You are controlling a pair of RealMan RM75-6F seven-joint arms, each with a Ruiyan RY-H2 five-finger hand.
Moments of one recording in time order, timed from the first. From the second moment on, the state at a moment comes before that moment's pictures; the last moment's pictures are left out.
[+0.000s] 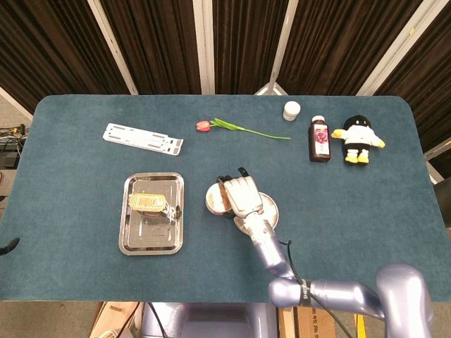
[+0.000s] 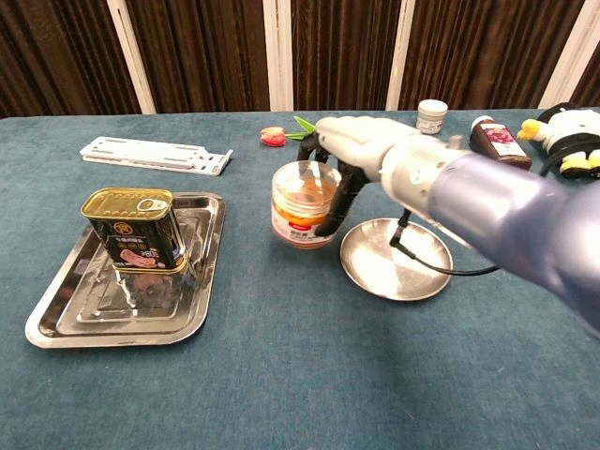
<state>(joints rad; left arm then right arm) -0.06 -1.07 -0.12 -1.65 1.30 1.47 0.11 0.94 -1.82 0.36 -1.49 -0.74 1.08 -0.75</state>
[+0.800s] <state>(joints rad) -0.08 -1.05 -0.12 -1.63 1.30 1.44 0.08 0.98 -1.81 0.39 -1.50 -0.71 1.11 -0.74</state>
